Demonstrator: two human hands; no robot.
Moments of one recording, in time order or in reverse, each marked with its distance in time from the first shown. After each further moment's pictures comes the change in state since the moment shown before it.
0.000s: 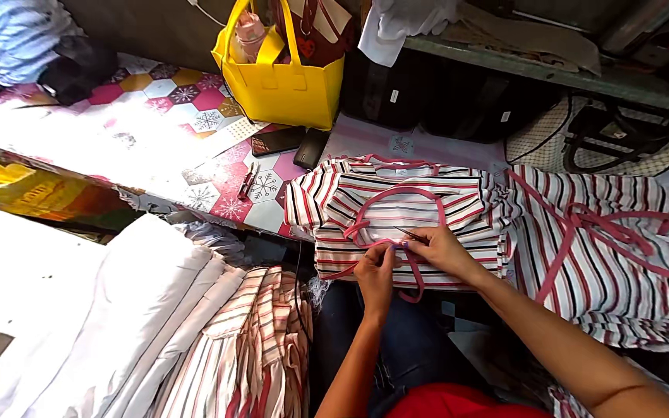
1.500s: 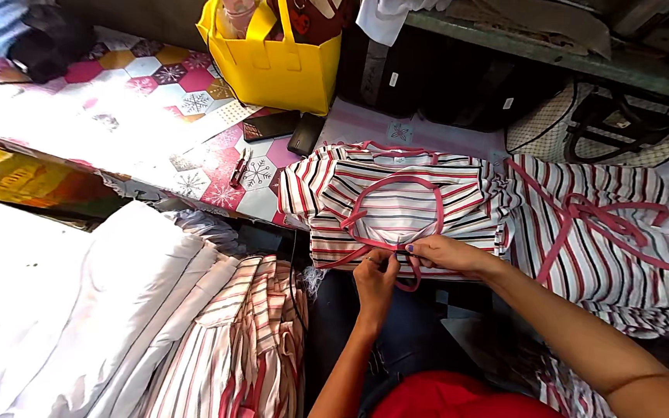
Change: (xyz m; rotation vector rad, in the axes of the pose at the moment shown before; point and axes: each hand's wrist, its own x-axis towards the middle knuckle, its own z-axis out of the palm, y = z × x) left_hand -0.022 -0.013 -0.013 0.311 -0.053 0.183; right_hand -0.012 0.002 -0.016 0.114 -0.510 0.240
